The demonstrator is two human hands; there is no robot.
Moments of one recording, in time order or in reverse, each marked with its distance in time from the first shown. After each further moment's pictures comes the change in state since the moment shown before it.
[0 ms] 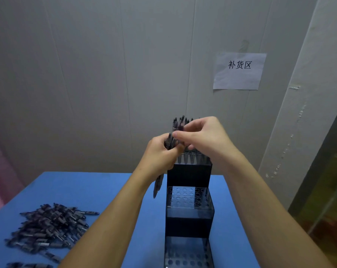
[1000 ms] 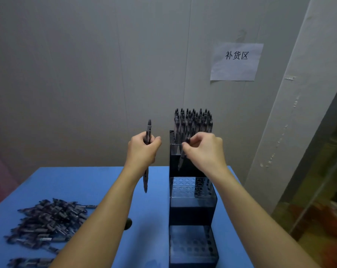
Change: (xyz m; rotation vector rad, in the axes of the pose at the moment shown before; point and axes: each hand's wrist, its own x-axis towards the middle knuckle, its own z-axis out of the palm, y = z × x) left_hand 0.008 -0.055 -0.040 0.017 0.300 -0.087; right_hand -0.016 0.060 0.035 -0.312 0.207 0.009
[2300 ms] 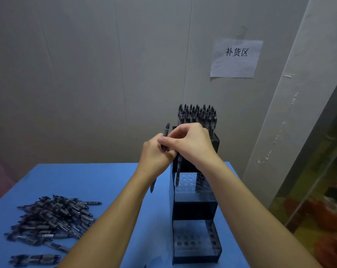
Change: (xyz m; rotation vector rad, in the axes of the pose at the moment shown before) left_hand -0.028 0.008 0.008 0.334 -0.119 0.106; right_hand -0.020 -0.056 0.011 0.123 -0.184 -0.007
